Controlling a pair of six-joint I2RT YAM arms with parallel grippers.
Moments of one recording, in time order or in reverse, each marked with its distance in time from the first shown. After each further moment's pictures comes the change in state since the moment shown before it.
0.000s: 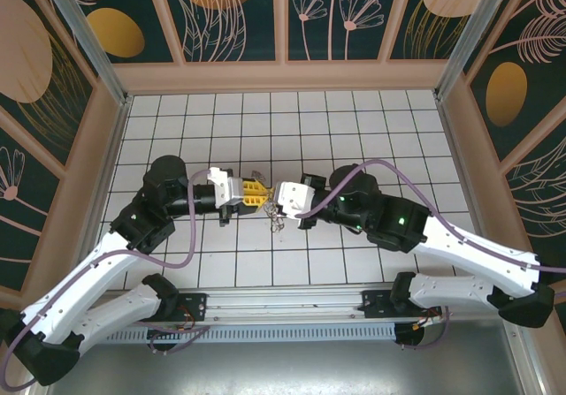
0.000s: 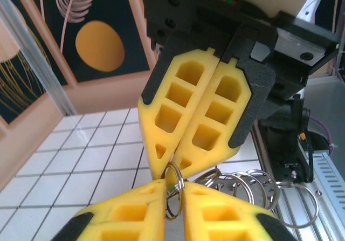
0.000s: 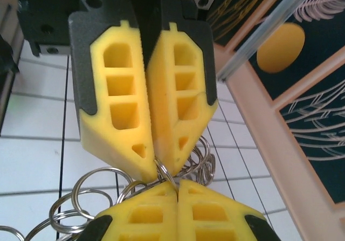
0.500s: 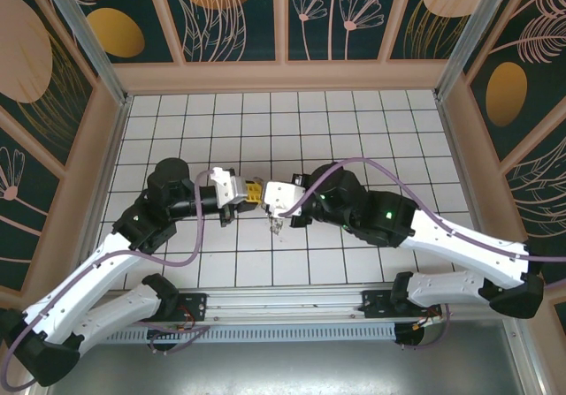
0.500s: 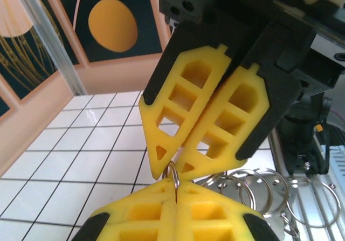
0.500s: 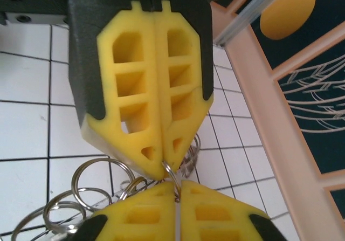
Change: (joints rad) left arm 0.003 -0.015 -0.042 0.018 -0.056 -0.027; right arm 0.036 0.065 0.066 -0.106 0.108 -0.018
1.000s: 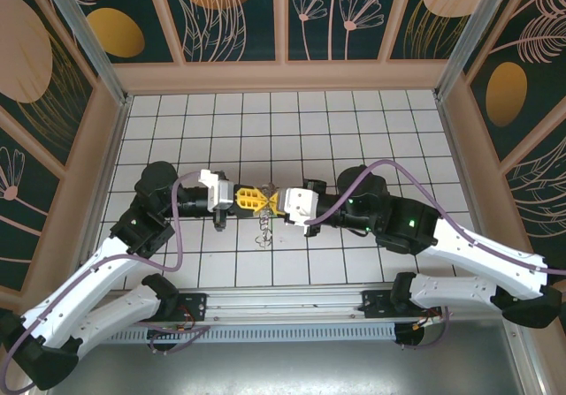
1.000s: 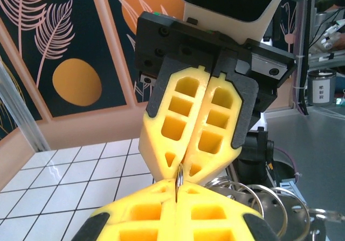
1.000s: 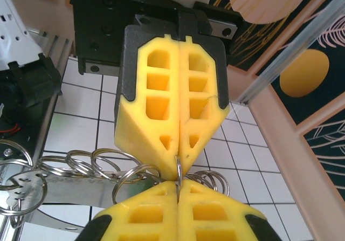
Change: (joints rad) left arm 0.000 -0.031 -0.021 0.194 0.207 -0.137; right arm -0.013 -0.115 -0.053 0.090 -0.230 0.051
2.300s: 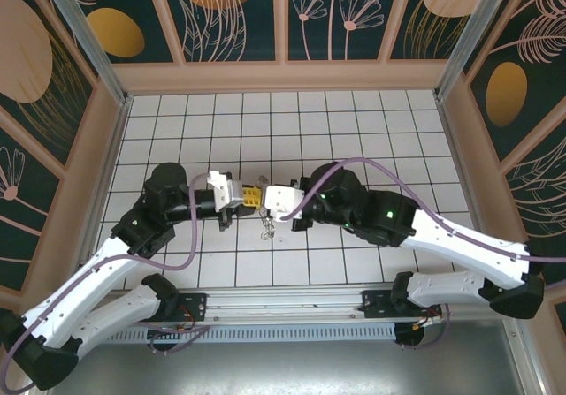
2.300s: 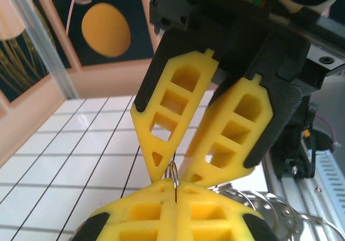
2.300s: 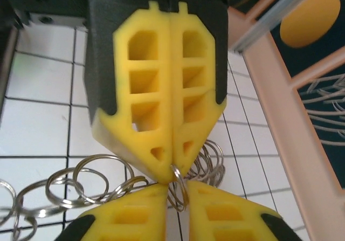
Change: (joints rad) left arm -0.001 -0.003 -0.016 -0.152 -0.162 0.095; right arm 0.005 0.109 0.056 -0.108 0.140 -0.059
